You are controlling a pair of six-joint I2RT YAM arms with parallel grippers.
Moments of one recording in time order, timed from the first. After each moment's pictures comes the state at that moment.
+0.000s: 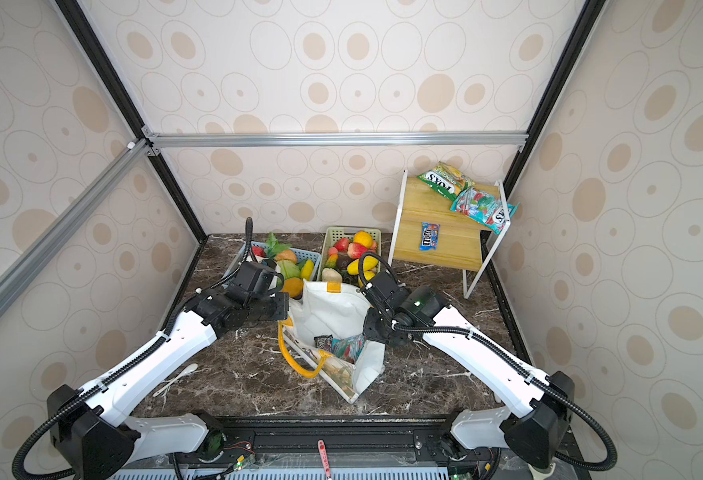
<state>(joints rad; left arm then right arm) -0.56 1.26 1.15 -0.78 -0.07 -0.51 0.77 1.30 1.30 -1.15 0.02 0.97</state>
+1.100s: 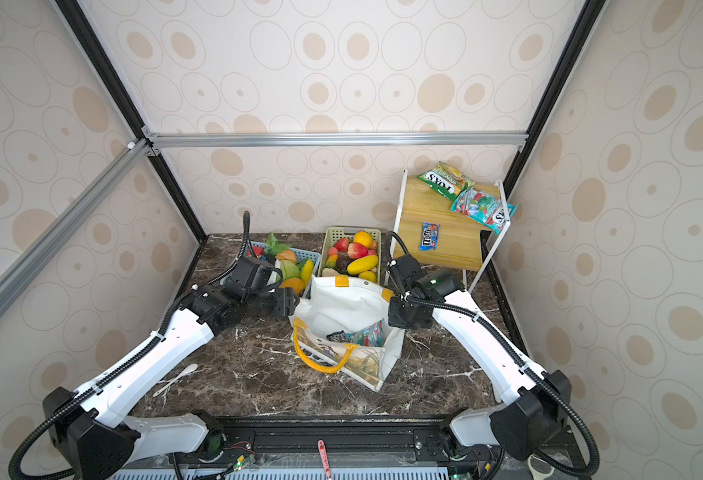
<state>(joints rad) -0.56 1.26 1.23 -0.81 -0.07 -0.49 0.49 1.36 1.36 -1.27 0.07 0.59</state>
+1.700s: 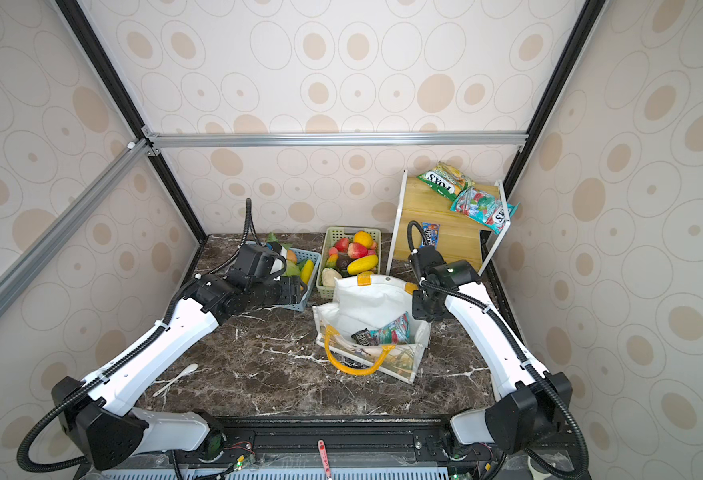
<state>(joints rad) -0.56 1.35 1.33 -0.79 -0.03 -0.49 0.30 1.38 1.40 -1.34 0.24 0.41</state>
